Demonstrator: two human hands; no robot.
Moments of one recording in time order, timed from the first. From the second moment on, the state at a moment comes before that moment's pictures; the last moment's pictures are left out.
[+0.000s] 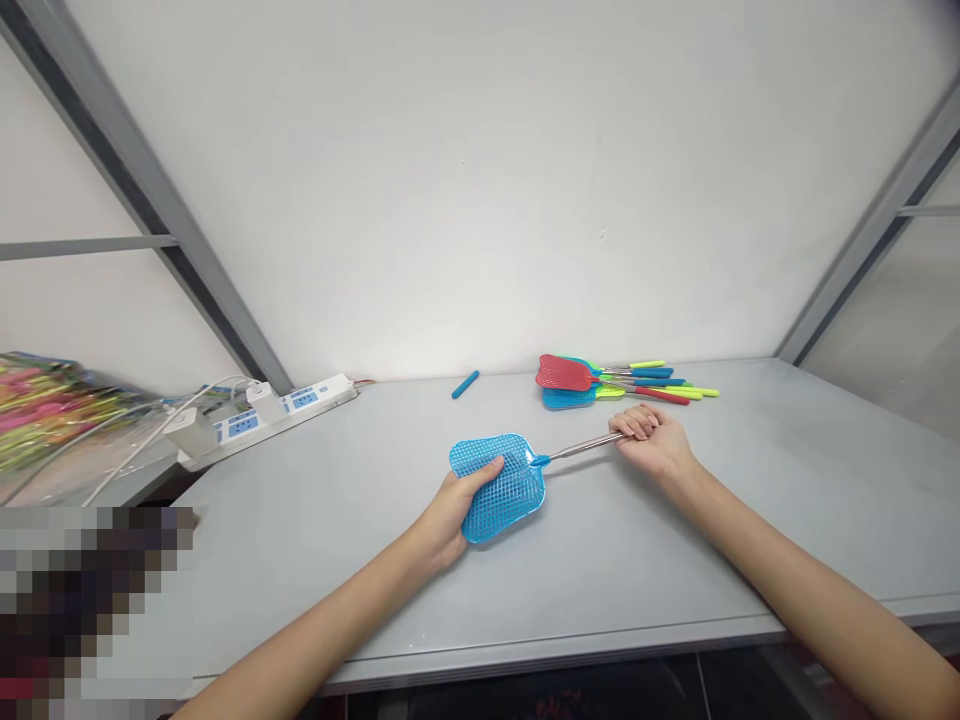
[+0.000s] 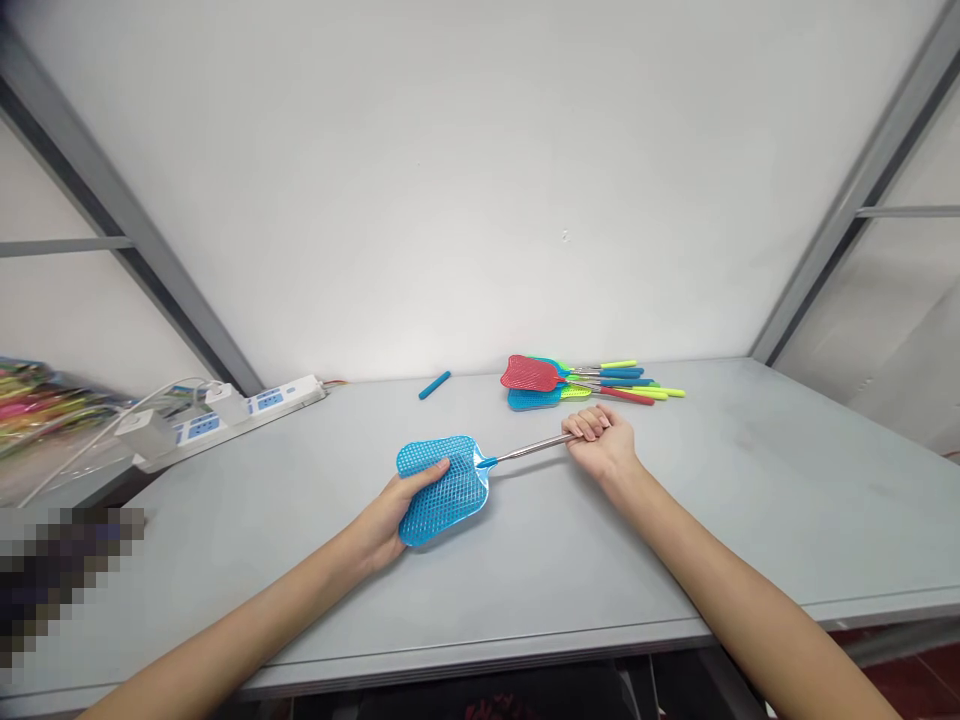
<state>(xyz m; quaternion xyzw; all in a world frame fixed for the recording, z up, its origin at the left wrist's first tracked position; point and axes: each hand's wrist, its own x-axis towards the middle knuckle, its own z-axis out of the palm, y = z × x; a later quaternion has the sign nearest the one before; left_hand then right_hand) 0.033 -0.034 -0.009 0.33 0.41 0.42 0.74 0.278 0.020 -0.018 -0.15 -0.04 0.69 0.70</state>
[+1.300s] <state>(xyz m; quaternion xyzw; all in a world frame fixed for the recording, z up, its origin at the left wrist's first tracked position) 0.052 -0.042 -0.016 0.28 0.40 0.44 0.76 0.280 0.021 -0.030 -0.16 -0.08 0.68 0.71</state>
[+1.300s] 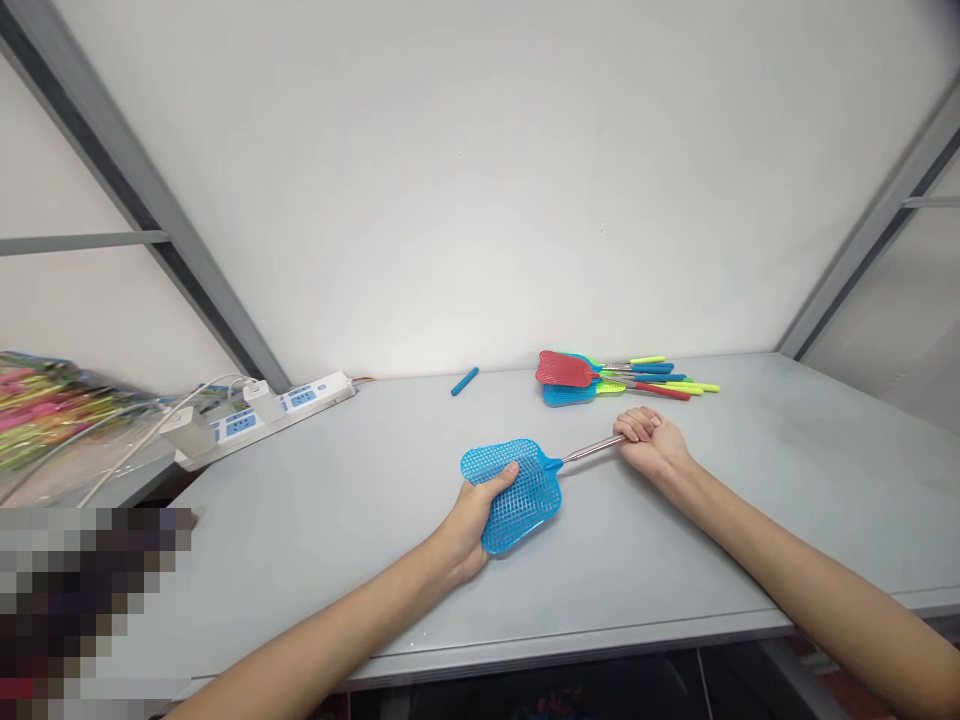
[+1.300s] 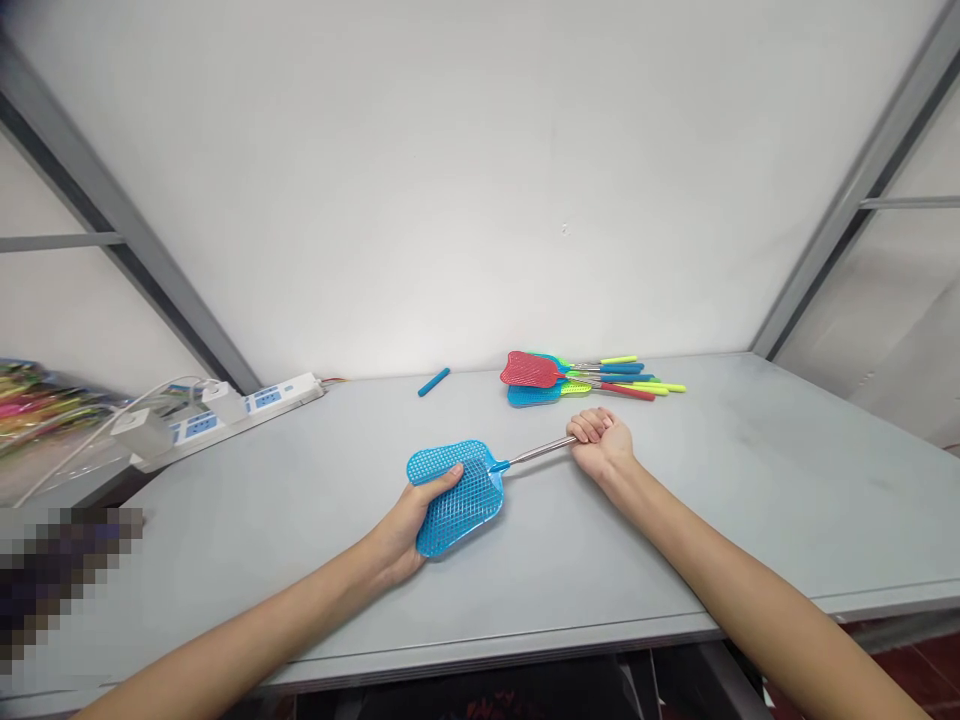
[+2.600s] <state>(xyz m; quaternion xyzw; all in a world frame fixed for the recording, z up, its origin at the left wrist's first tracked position) 0.059 -0.049 -0.017 0.35 0.43 0.48 0.68 0.278 0.025 -0.034 -0.17 0.01 0.71 0.68</state>
